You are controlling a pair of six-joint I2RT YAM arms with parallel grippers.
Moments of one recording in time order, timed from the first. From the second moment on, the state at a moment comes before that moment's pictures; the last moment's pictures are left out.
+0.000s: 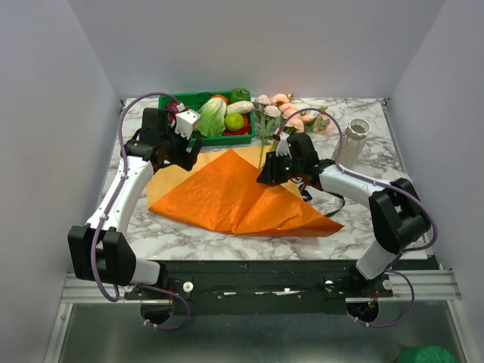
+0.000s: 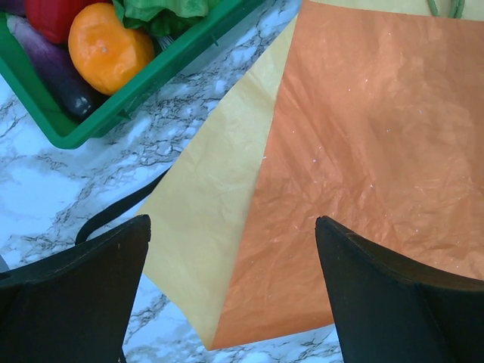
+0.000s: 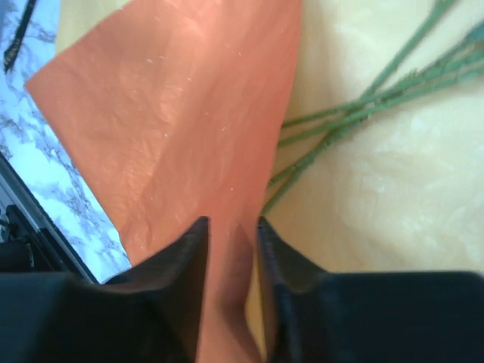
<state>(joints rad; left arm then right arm) -0.15 1.38 1.25 -0.63 0.23 0.35 0.54 1.67 1.03 -0.04 -0.39 0.37</state>
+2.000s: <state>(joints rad) -0.11 1.48 1.38 -0.77 0.30 0.37 1.31 0.85 0.94 -0.48 0.15 0.50</state>
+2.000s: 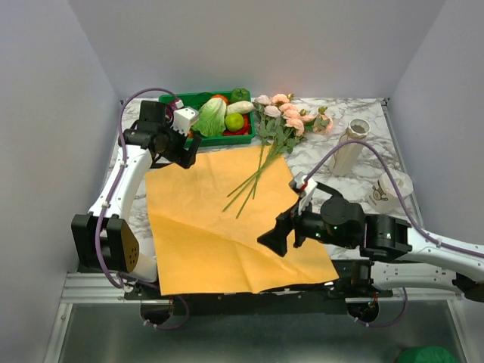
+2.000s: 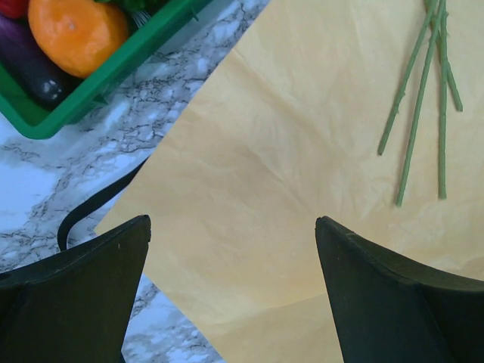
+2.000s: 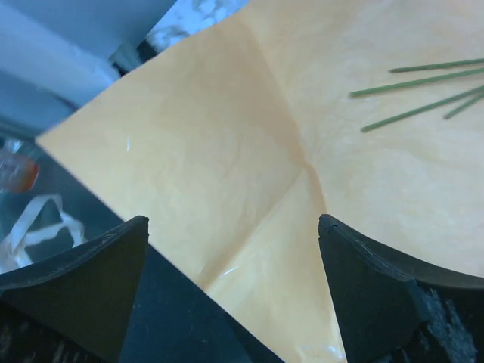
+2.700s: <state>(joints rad) -0.11 1.37 1.21 -0.74 0.28 0.42 0.64 1.78 1.44 -0.62 0.29 0.60</state>
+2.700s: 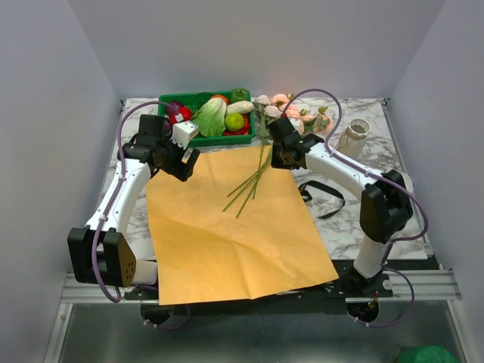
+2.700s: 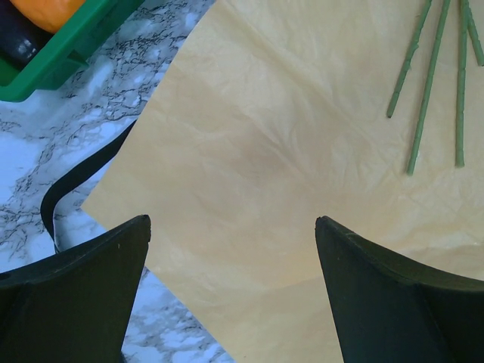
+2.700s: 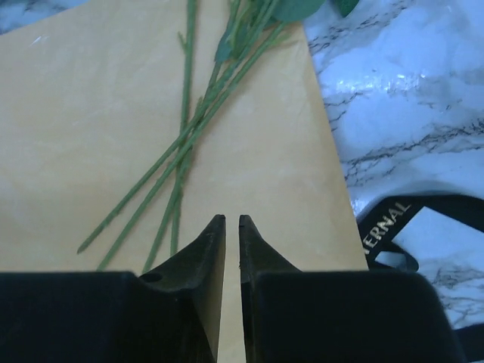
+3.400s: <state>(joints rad) -0.11 1.36 1.19 -0.72 0.27 0.46 0.47 2.15 1.72 -0.50 0.26 0.54</state>
